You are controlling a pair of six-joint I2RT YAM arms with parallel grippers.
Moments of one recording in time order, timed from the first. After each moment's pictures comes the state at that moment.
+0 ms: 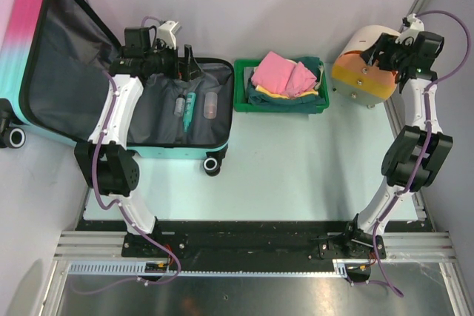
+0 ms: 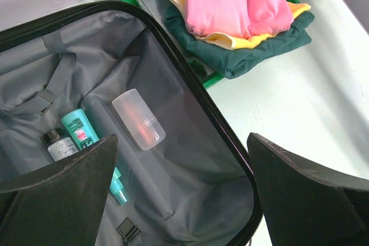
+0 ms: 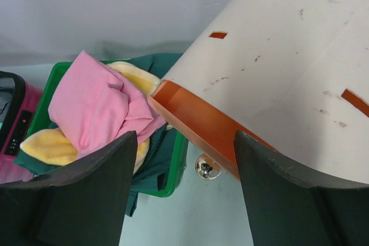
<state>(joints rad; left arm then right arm) -0.05 1.78 1.85 -0.64 0.63 0.07 -0.32 1.88 1.74 -0.18 -0.57 0.15</state>
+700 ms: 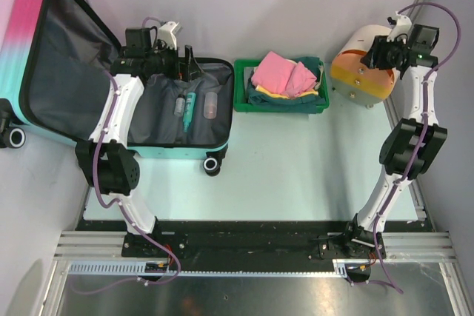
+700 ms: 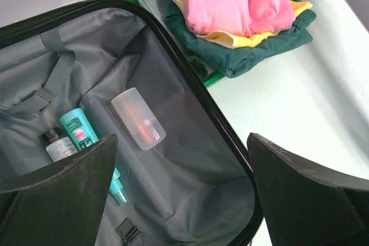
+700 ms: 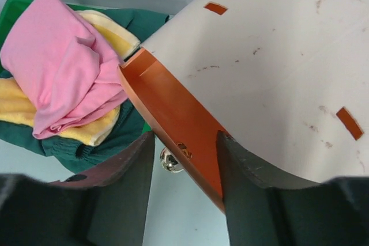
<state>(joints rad) -0.05 1.79 1.85 -0.64 0.63 0.07 -0.31 2.04 2.05 -0.55 -0.58 -0.16</state>
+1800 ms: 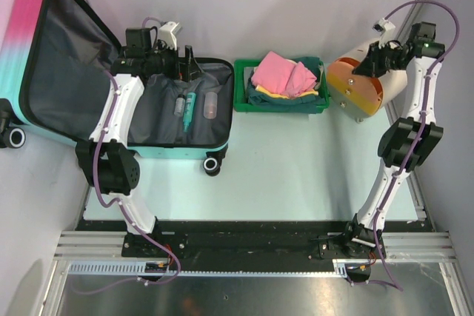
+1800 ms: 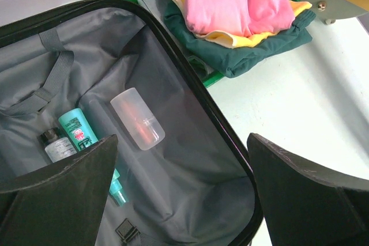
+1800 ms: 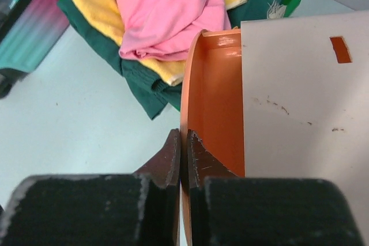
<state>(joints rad) -0.05 1.80 1.85 -0.64 0.64 0.07 -0.31 2.17 2.36 -1.10 -0.89 -0.53</state>
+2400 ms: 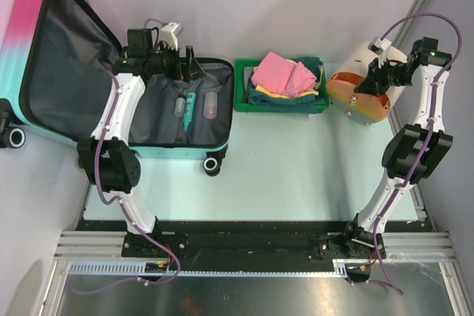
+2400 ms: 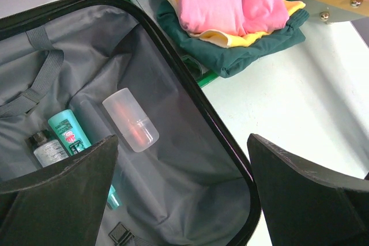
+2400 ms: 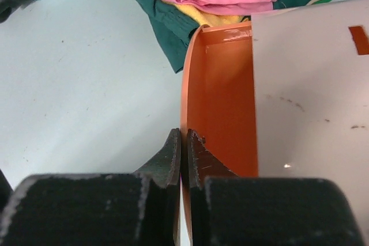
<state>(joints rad) -0.05 1.82 1.86 -0.64 0.67 0.05 -0.34 2.00 2.12 -1.29 -0.94 -0.96</state>
